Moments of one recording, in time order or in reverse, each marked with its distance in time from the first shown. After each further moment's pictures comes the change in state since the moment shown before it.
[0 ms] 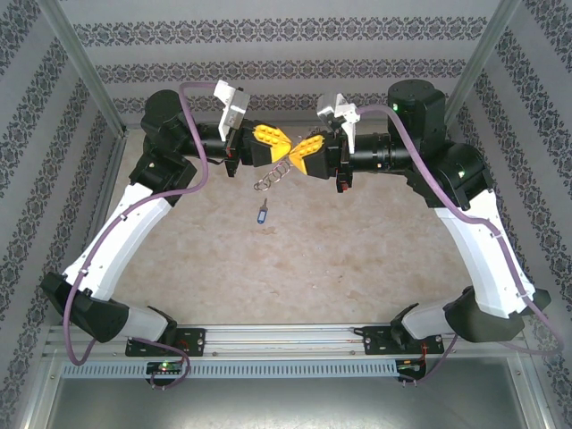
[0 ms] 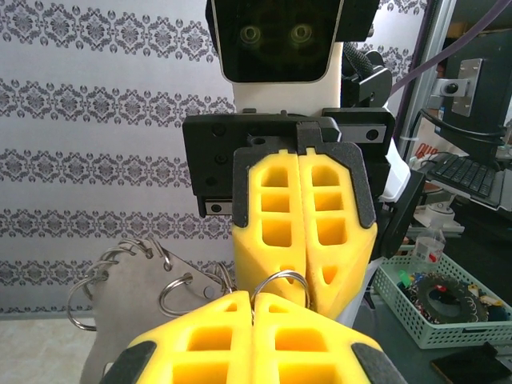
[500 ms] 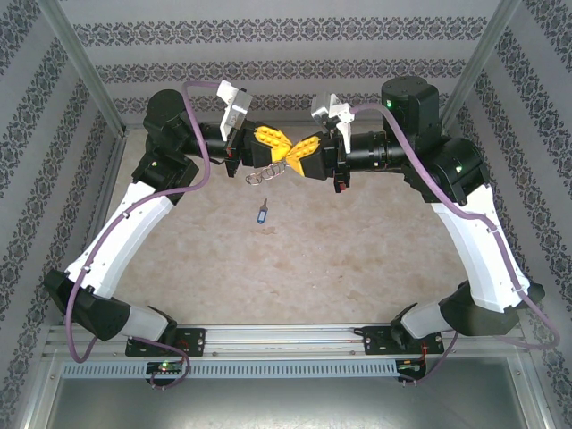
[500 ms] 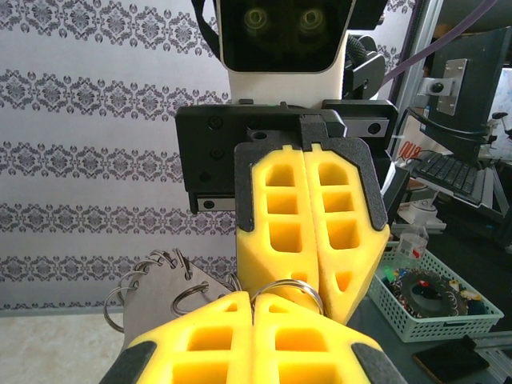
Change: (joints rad) left arm 0.003 0.013 0.000 0.020 0.032 -0.031; right arm 0.013 0.039 0.064 -0.065 0.000 -0.034
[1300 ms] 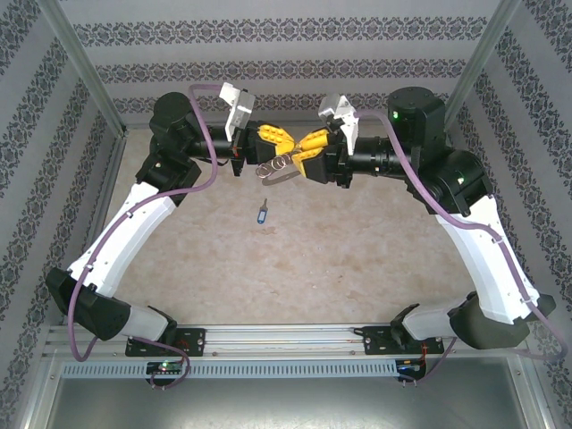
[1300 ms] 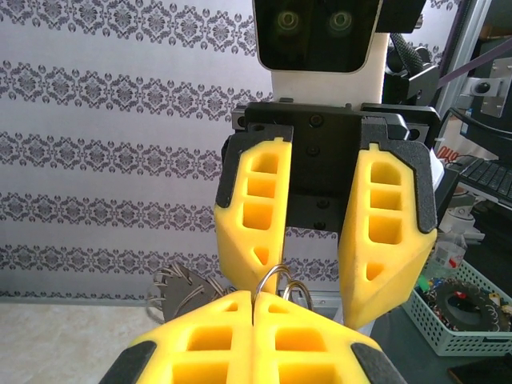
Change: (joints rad) left arm 0.003 -0.002 -0.039 -0.007 -0.084 0.048; right arm -0.016 -0.096 -0.162 0.119 0.143 0.050
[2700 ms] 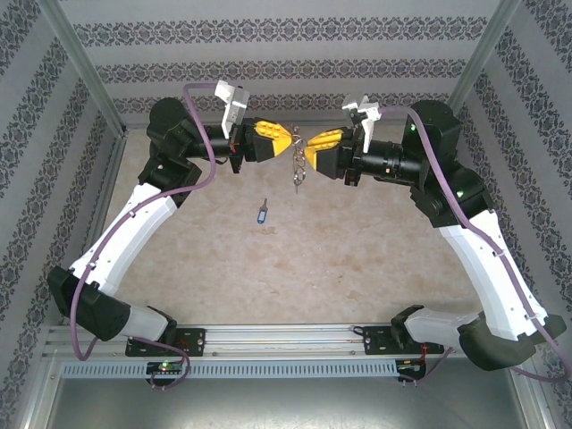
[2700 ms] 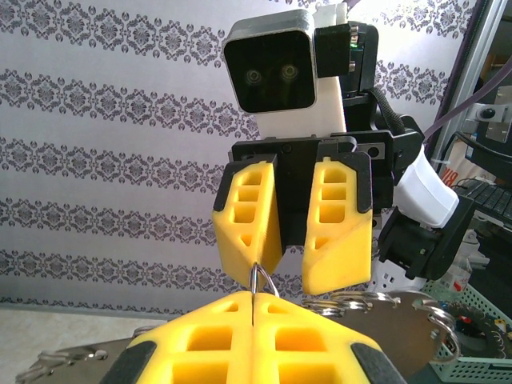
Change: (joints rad) left arm 0.020 -0.004 -0.056 0.164 -0.021 -0.134; right arm -0.110 -0.129 -0.266 0.289 -0.092 0.256
